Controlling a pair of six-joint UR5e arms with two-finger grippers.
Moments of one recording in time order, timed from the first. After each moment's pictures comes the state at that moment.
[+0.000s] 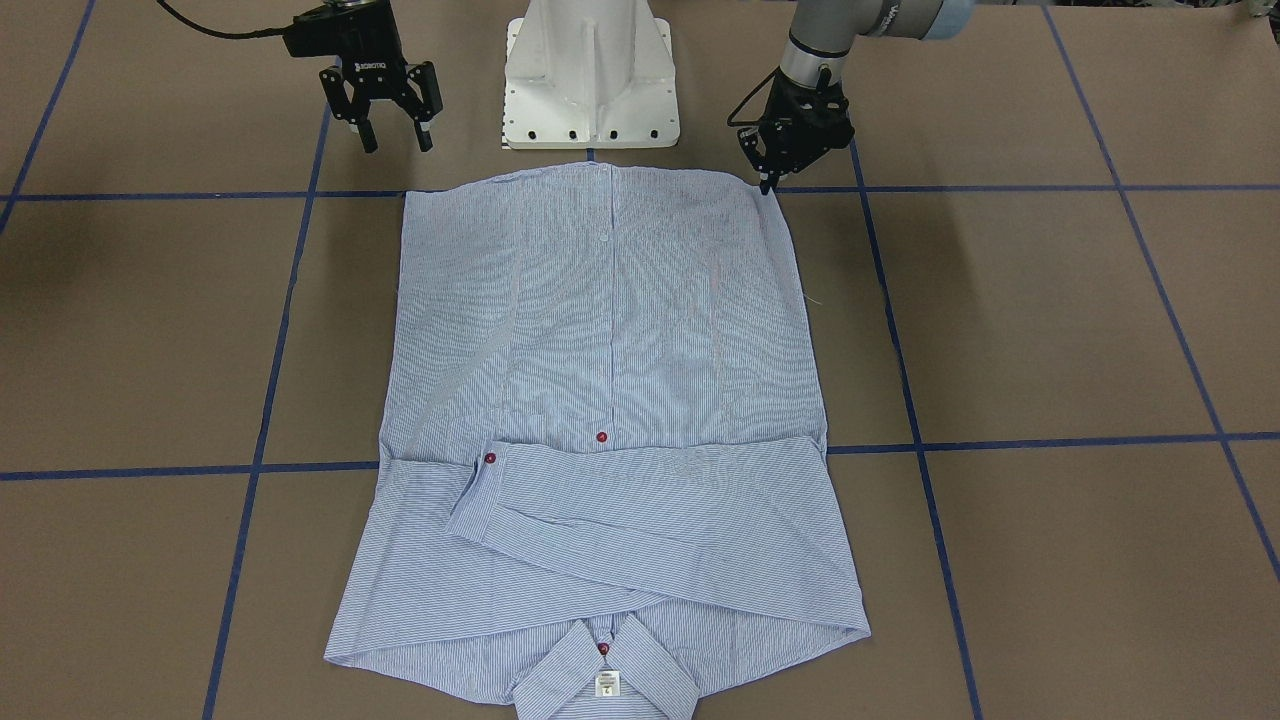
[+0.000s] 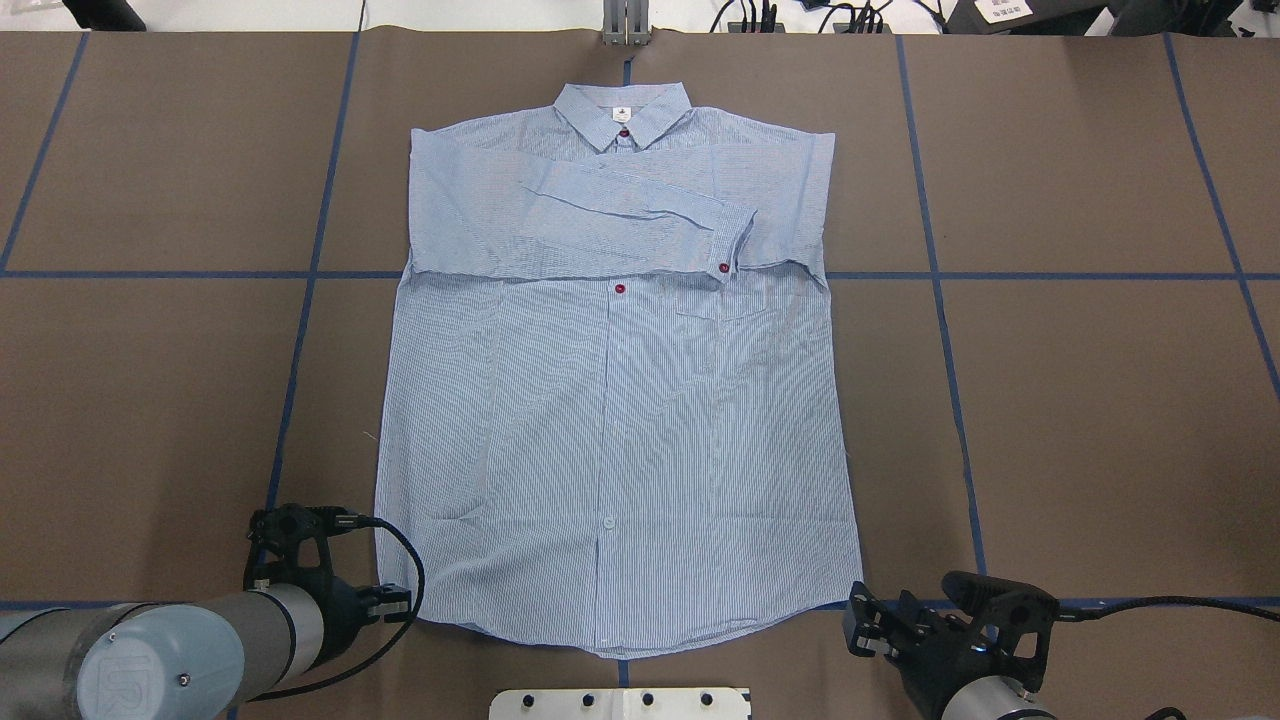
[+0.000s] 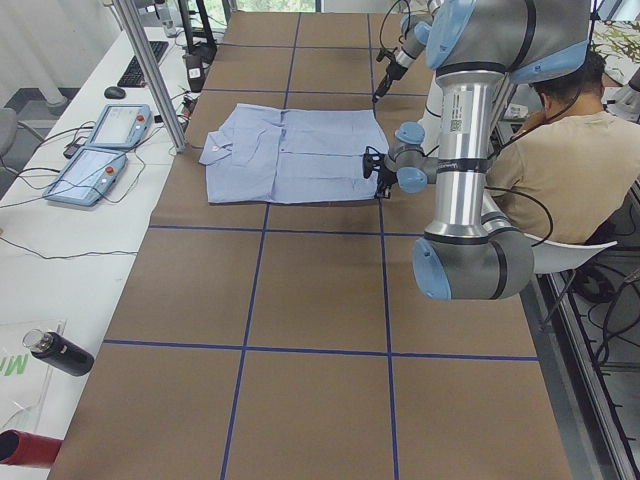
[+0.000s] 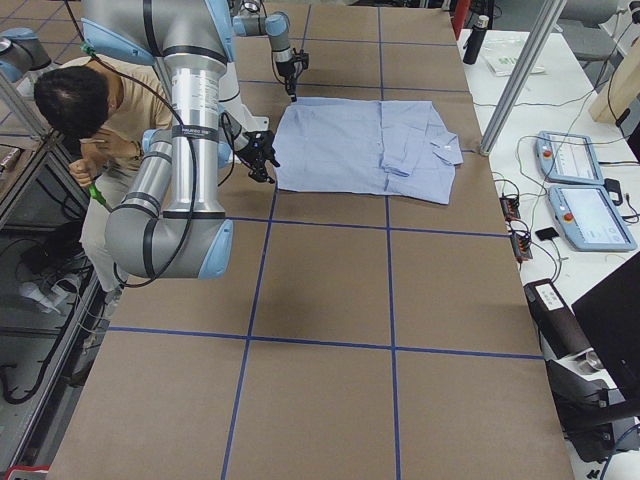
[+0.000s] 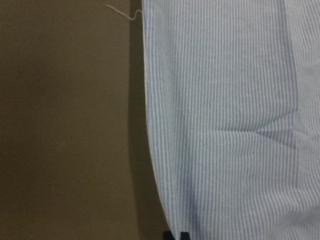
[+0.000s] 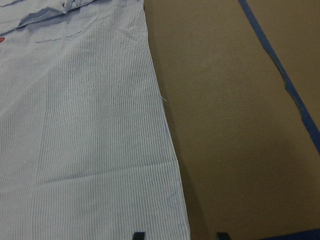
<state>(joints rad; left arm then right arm) -0.10 -1.60 -2.08 -1.97 -1.44 -1.53 -0.17 -1.69 2.21 -1.30 0.90 1.91</state>
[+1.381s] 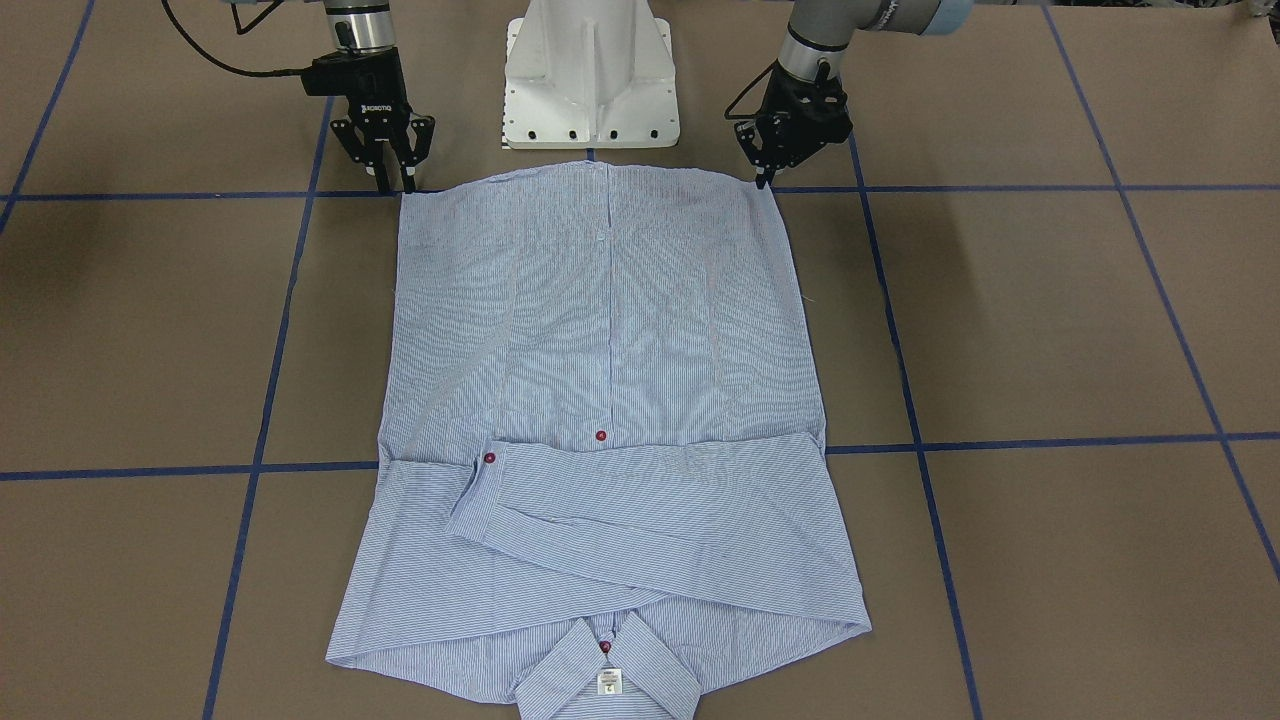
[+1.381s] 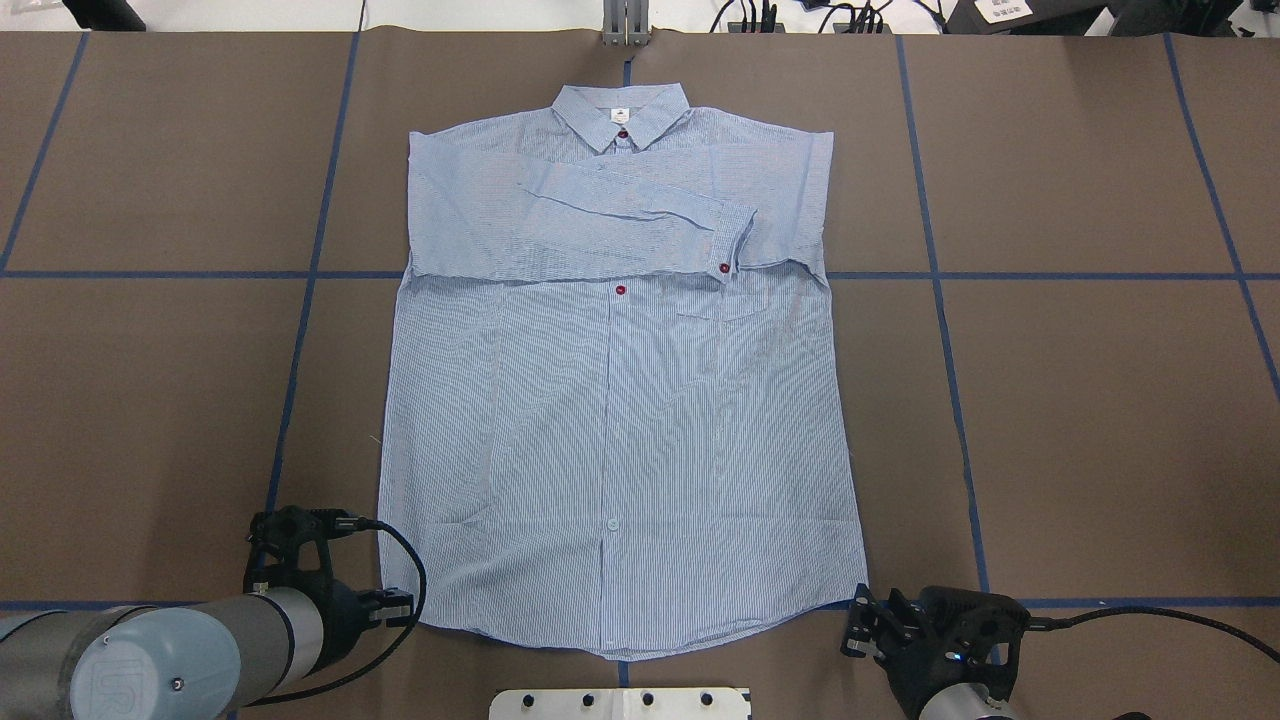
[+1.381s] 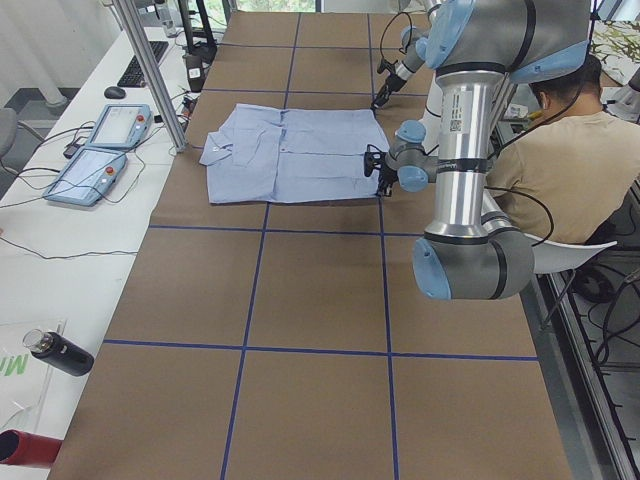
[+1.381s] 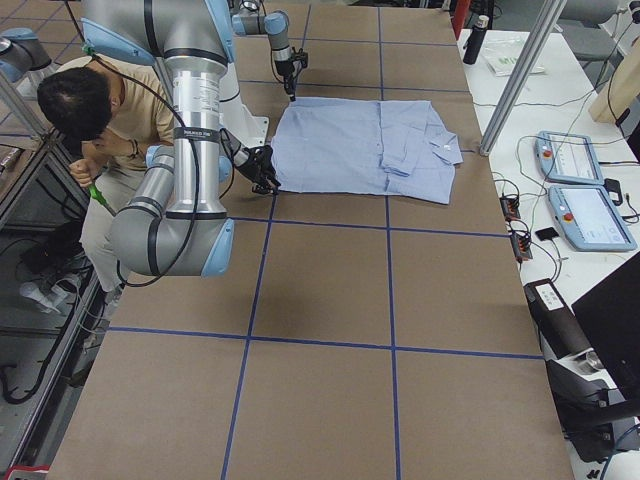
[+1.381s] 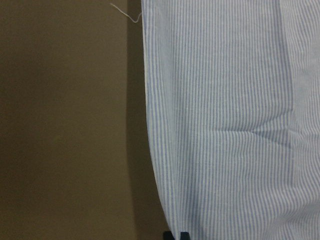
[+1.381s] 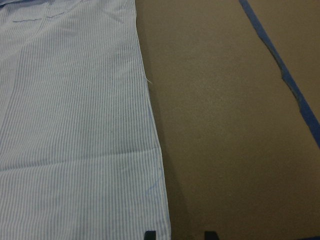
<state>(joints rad) -0.10 -1.60 -2.09 -1.97 -1.45 -1.54 -0.17 -1.65 2.09 -1.30 0.85 1.90</state>
